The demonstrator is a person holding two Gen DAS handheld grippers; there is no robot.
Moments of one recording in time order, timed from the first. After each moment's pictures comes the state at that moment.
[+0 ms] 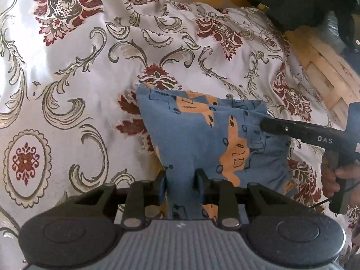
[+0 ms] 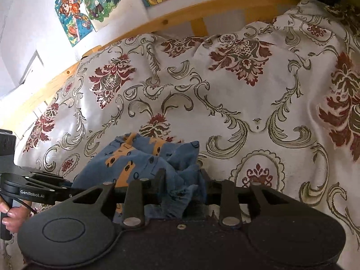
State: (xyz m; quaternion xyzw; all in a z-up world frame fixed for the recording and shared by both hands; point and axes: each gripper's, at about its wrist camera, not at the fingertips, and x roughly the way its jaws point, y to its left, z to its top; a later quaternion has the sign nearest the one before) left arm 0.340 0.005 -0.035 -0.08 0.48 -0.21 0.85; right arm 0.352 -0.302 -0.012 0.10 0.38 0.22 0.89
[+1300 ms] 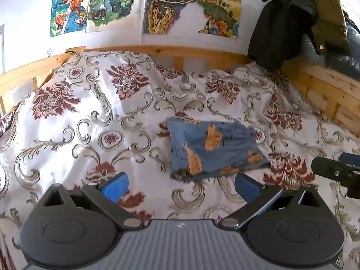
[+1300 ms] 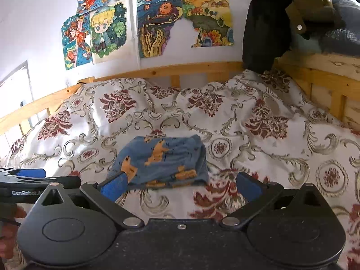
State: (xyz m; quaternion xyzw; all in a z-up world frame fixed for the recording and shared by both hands) left arm 0.092 -0.022 0.041 -0.02 0.29 -0.05 0.95; right arm 0.067 -0.260 0.059 0.04 0.24 0.06 0.97
